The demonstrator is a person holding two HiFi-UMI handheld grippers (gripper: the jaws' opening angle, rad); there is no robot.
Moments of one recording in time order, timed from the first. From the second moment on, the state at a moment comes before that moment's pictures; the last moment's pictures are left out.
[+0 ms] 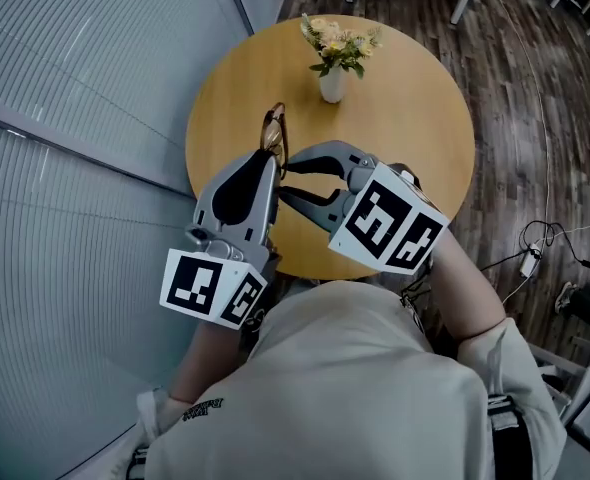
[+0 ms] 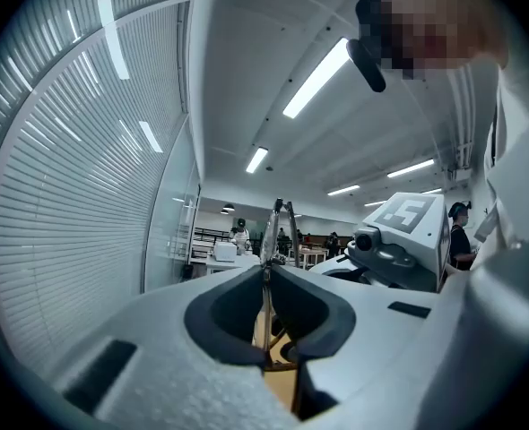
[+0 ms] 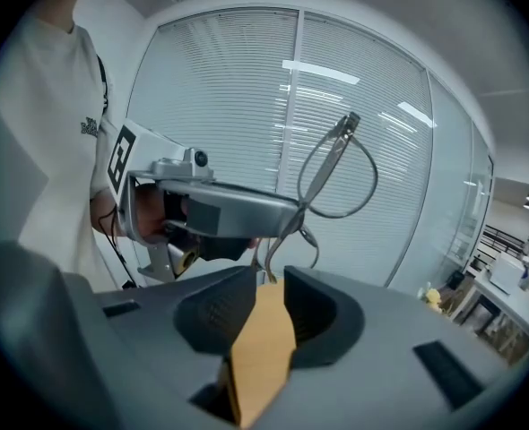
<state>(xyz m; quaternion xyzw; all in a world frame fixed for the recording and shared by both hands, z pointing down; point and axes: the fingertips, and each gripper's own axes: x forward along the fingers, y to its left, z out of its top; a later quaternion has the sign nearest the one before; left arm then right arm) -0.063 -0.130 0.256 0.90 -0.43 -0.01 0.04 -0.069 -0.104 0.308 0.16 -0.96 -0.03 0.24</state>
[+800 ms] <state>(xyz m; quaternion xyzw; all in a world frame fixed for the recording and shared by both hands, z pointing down) -0.080 -0.146 0.274 0.89 -0.45 0.01 0.03 -0.042 -0.115 0.324 0.19 -0.96 0.02 0.22</state>
